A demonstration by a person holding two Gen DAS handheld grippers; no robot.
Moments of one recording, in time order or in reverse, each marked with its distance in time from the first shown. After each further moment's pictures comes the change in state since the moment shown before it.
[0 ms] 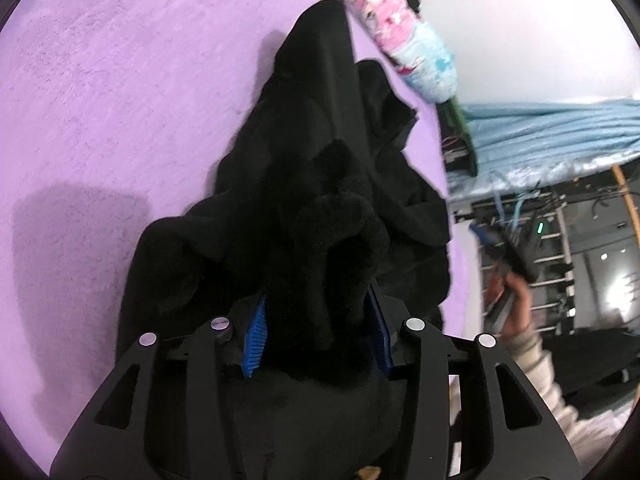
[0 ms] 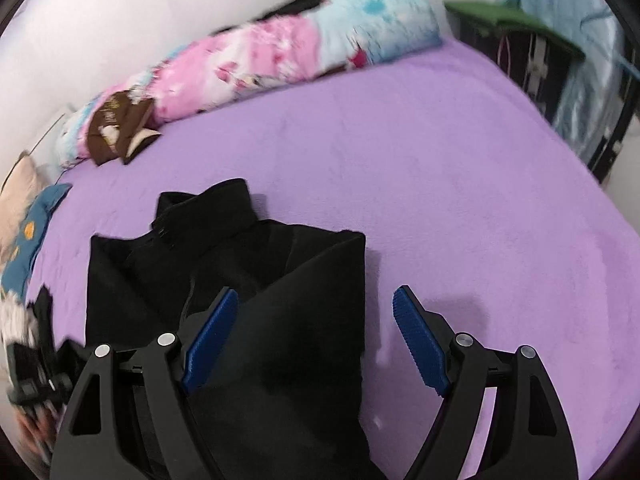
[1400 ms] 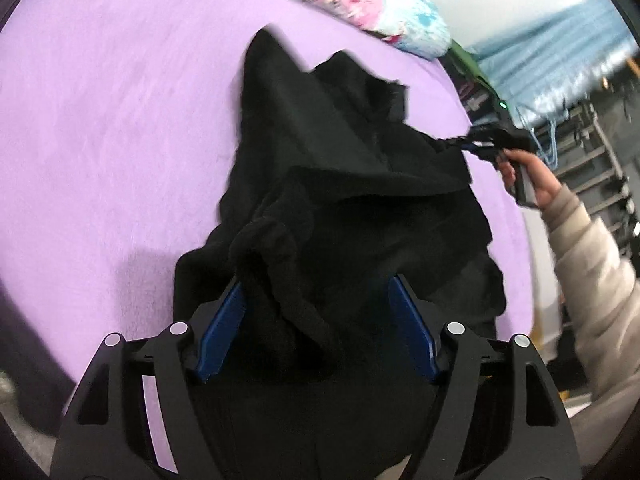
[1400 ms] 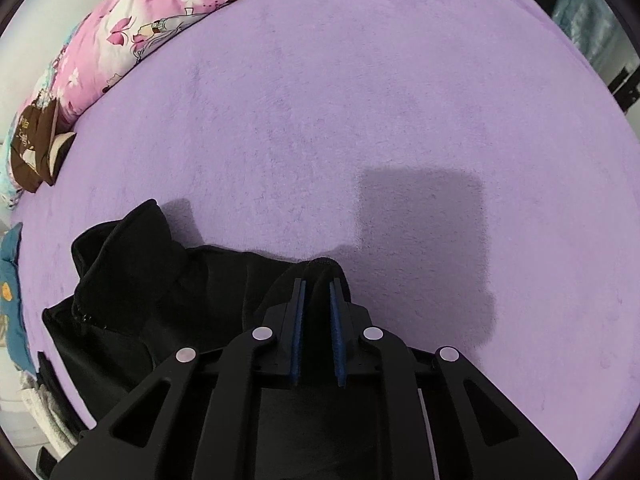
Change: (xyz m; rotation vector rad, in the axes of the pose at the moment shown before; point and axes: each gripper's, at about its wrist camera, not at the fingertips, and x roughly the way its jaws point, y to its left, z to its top) left arm -0.039 -0.084 -0.019 0.329 0.008 0.276; right arm 0.103 -0.023 0.059 0.199 0.284 -0.072
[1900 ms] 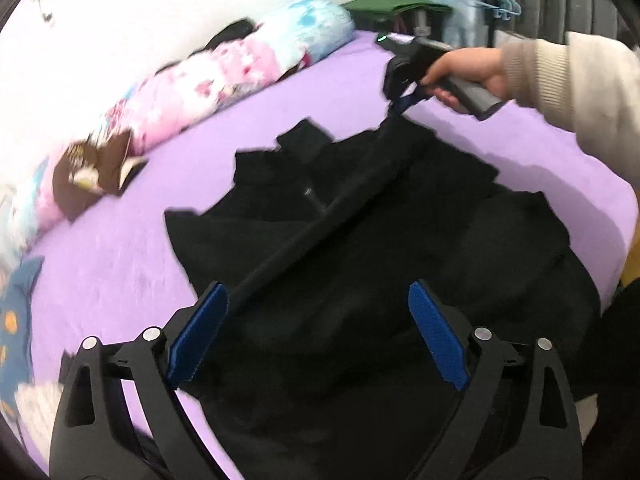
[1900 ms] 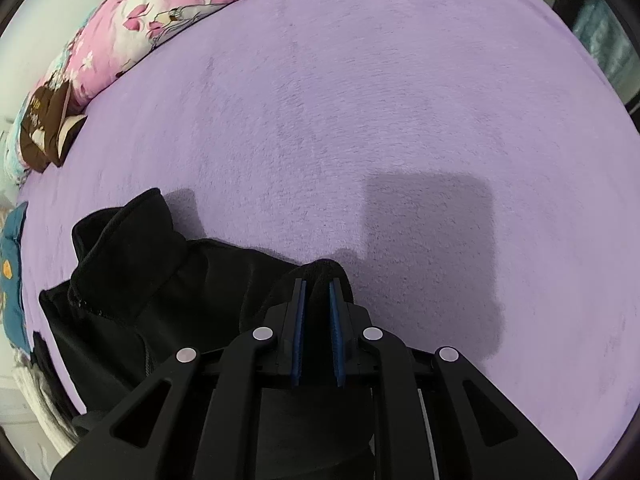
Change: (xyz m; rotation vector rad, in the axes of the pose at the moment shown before) left arm 0.037 -0.222 -0.018 0.683 -0.137 0.445; right arm 0.007 0.007 0.000 -0.095 0.000 0.002
